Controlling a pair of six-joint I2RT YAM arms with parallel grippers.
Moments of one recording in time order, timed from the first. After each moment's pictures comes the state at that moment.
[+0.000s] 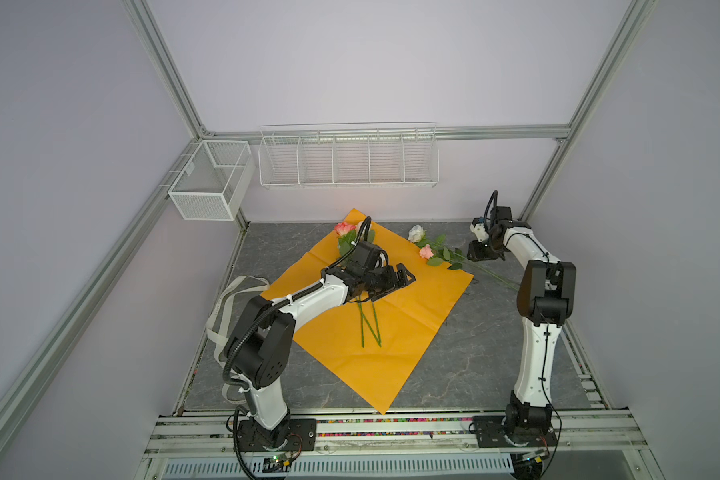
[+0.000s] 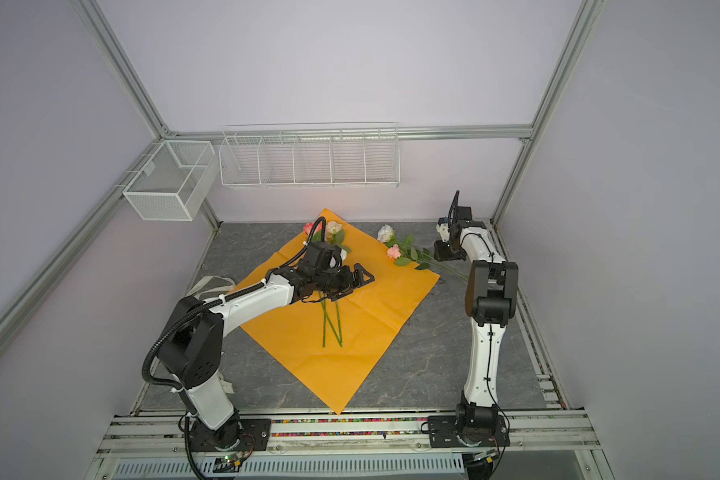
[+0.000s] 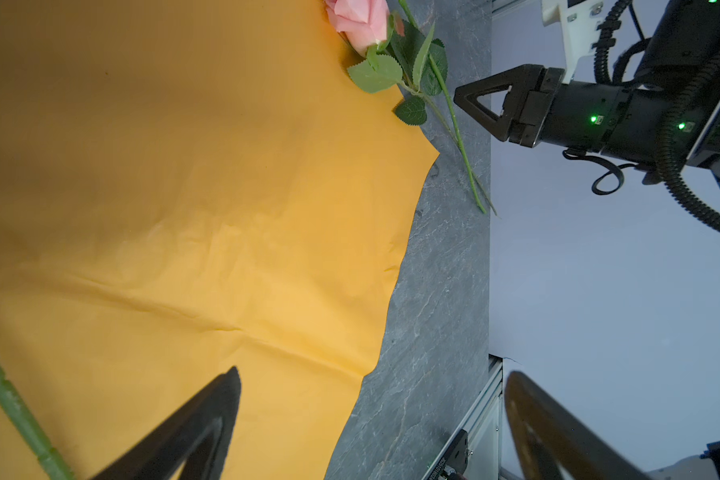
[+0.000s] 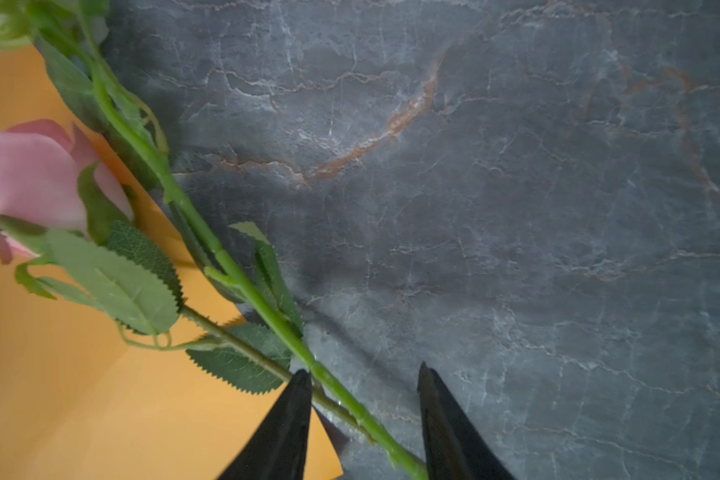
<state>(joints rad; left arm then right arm) -0.67 1.79 1.27 -0.20 0.43 -0.86 -0.05 2.32 1.97 -0.85 -0.19 -0.20</state>
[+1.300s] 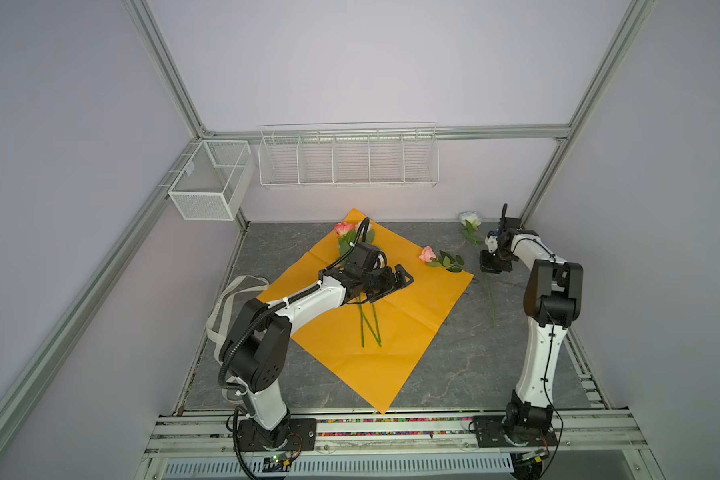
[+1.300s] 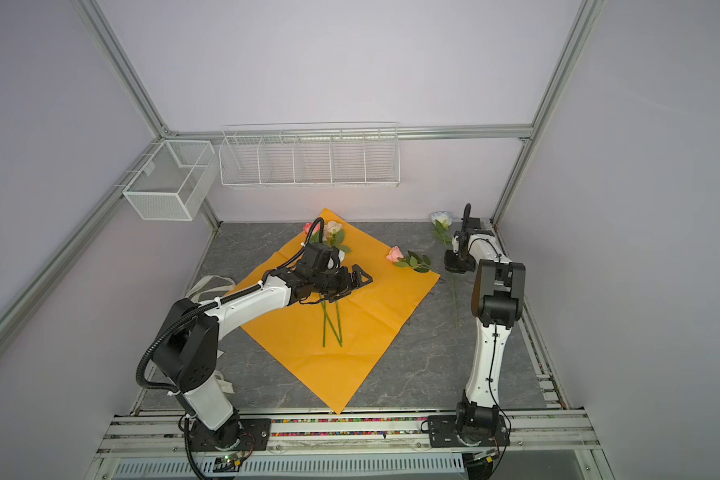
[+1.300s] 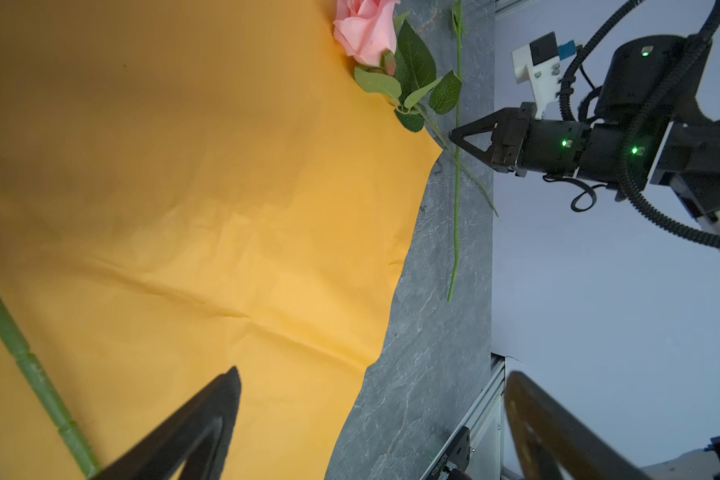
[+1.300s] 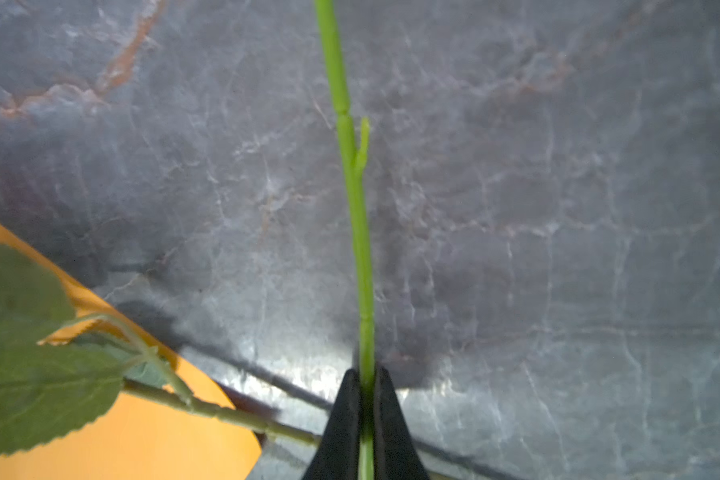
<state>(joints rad) -0.67 1.75 1.24 -0.21 0.42 -0.86 -0.12 2.24 1.76 -0.81 -0.17 0.03</state>
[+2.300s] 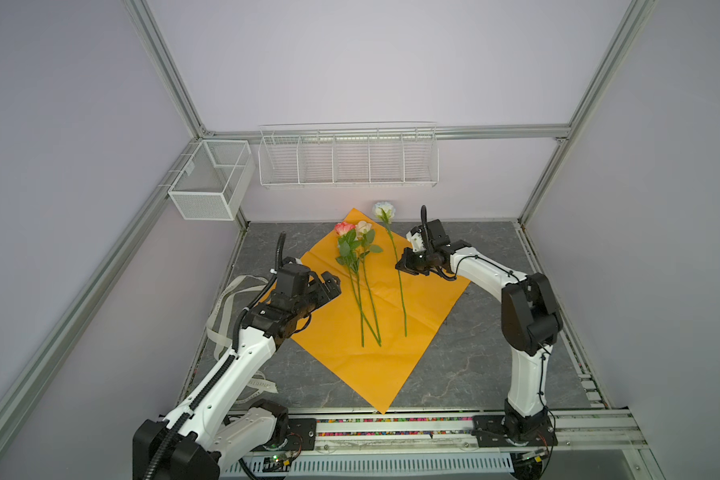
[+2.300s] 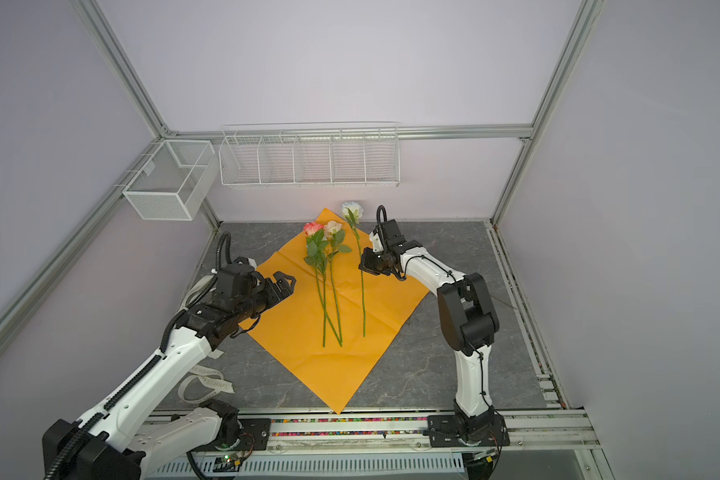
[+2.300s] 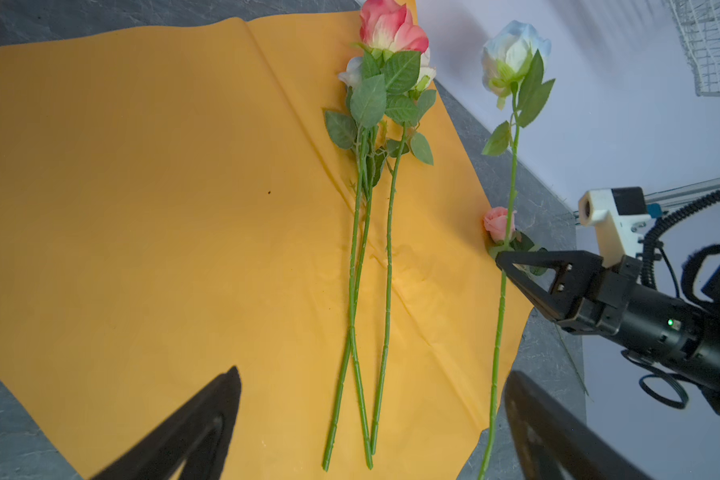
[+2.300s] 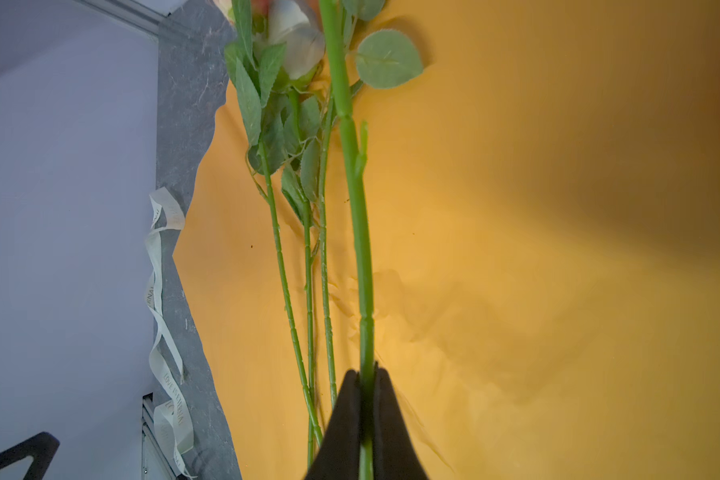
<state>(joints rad) -0.41 1.06 0.85 -0.47 0.02 -0.82 0.47 2.06 1.61 -0.46 -0.41 0.59</state>
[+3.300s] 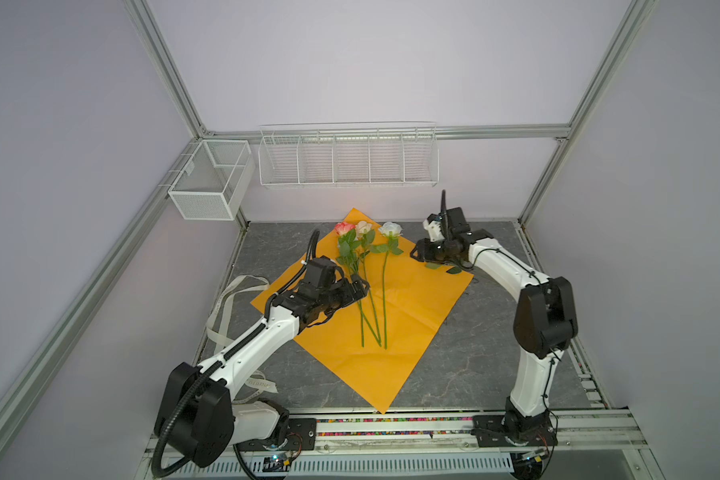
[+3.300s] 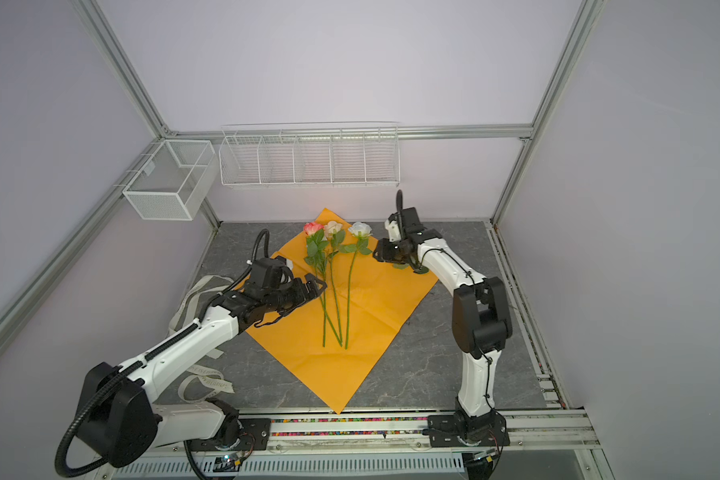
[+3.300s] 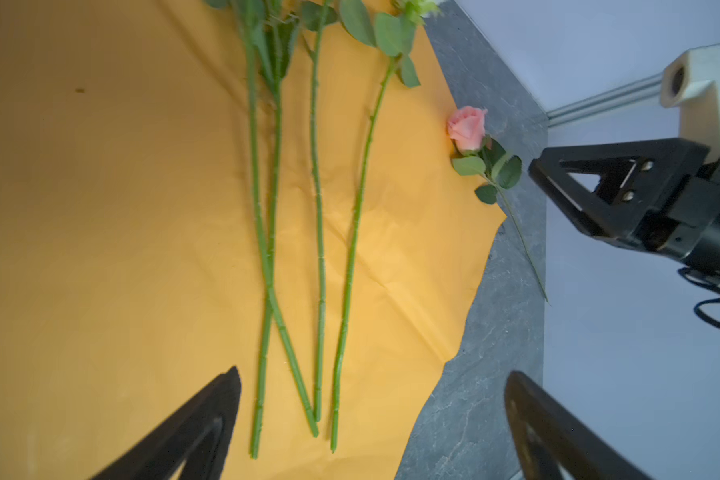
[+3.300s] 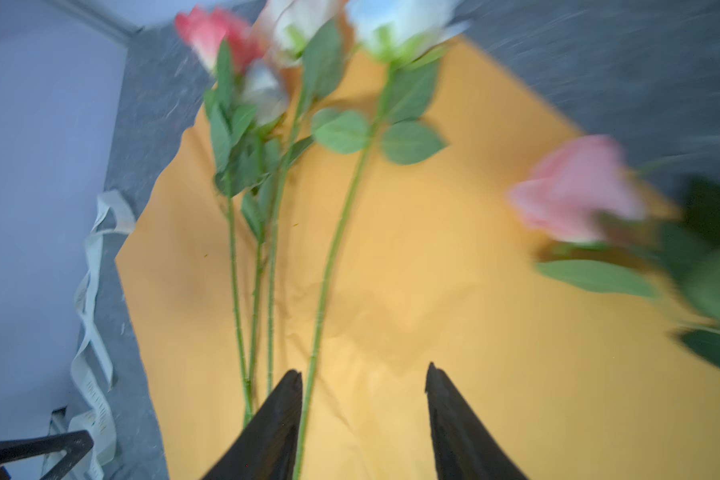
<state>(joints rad) -0.56 1.35 0.95 -0.32 0.23 -0.84 0.26 1.91 1.60 -0.60 -0.33 0.31</state>
